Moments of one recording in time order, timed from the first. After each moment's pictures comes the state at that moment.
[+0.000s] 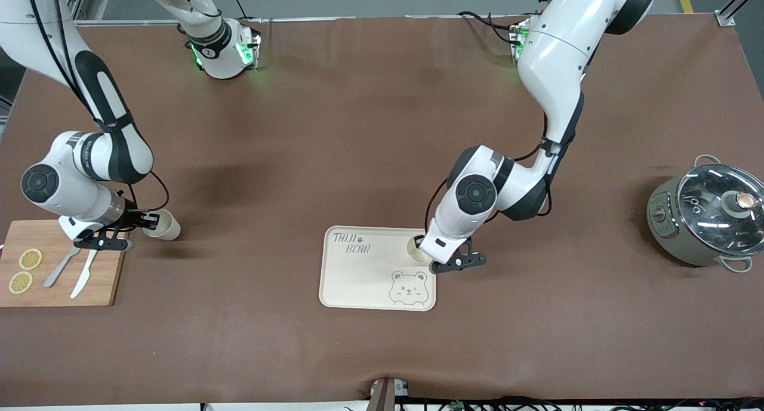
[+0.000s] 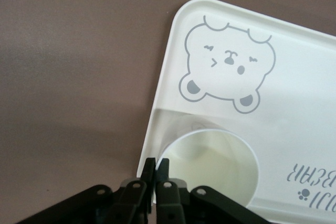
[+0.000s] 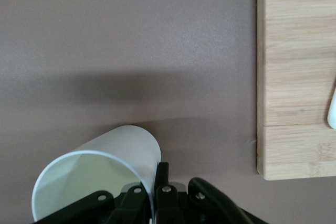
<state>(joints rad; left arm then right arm) -0.47 0.80 -0.11 -1.38 0.00 2.28 -0.73 -0.21 0.44 0.04 -2.02 -0.08 2.44 -0.06</state>
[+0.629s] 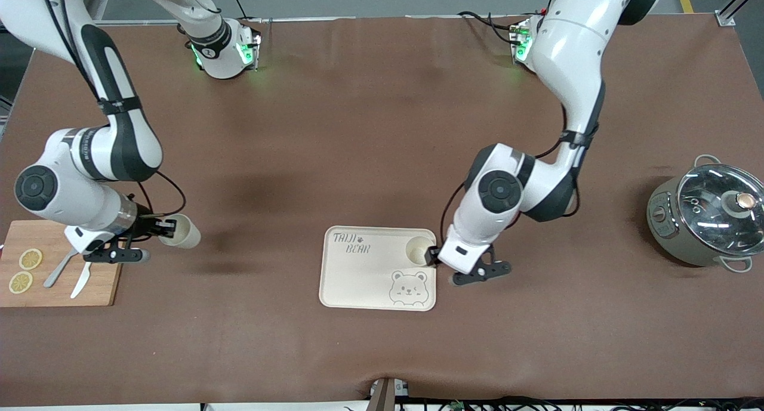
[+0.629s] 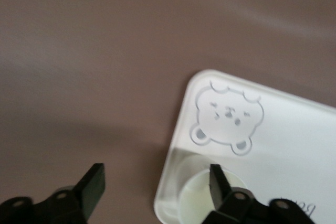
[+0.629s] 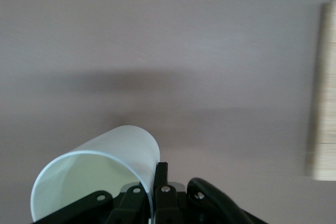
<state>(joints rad) -0.47 0.72 0.00 -1.33 0.00 2.24 -0.73 -0.06 0.40 0.10 -1.82 0.01 2.19 0.06</state>
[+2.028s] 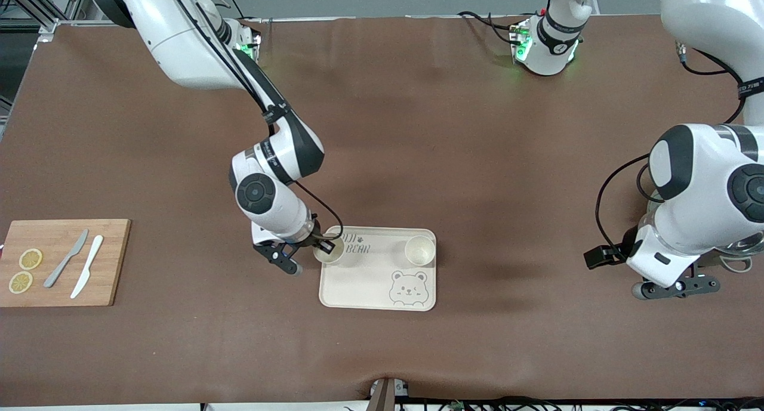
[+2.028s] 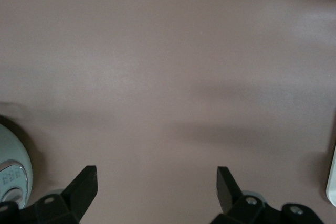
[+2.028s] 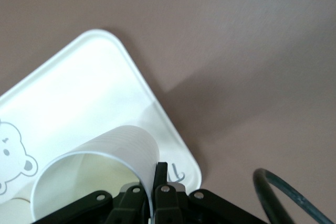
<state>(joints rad) -0.14 0.51 0.05 -1.37 0.00 1.95 -0.20 0.42 0.73 0.10 -1.48 0.06 2.31 1.04</state>
